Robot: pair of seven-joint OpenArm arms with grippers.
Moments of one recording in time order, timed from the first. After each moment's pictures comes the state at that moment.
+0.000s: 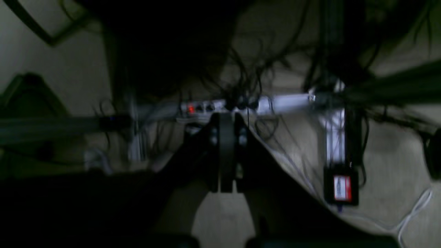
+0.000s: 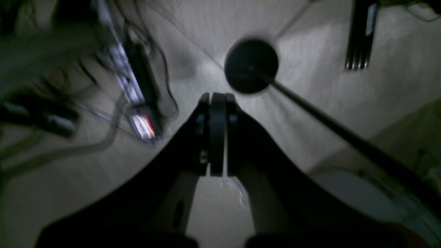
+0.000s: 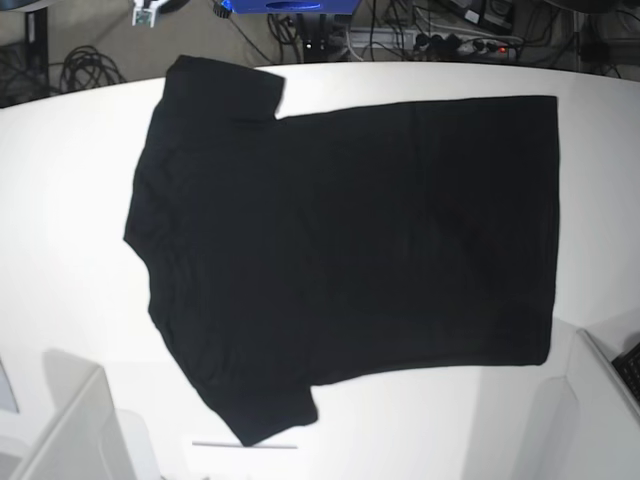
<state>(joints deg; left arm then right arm) 58.7 -14.1 -8.6 76.8 -6.1 0.4 -14.9 -48.0 -2.8 16.9 82.3 -1.2 0.4 -17.6</state>
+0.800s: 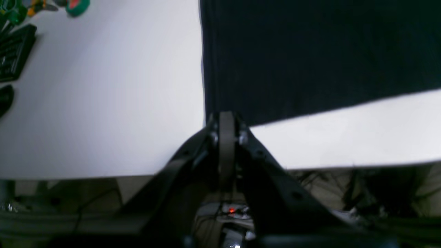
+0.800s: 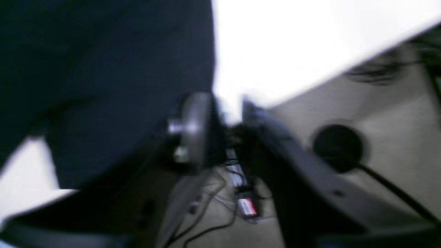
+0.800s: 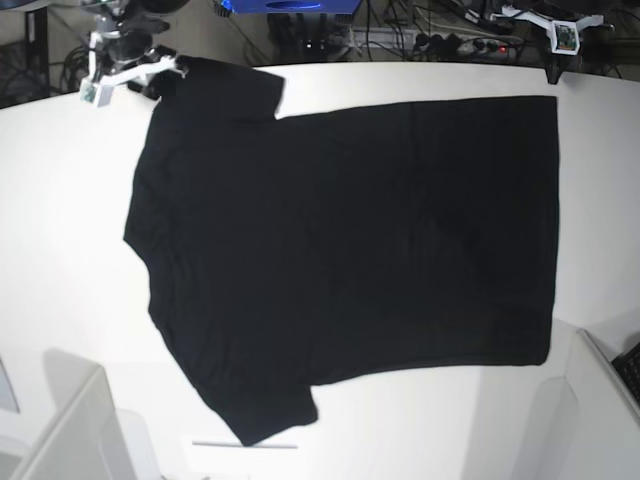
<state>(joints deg) 60.9 -12.7 -21.7 101.7 -9.7 0.3 -14.5 -44.7 0.4 19.3 114.0 30.9 0.2 -35.4</state>
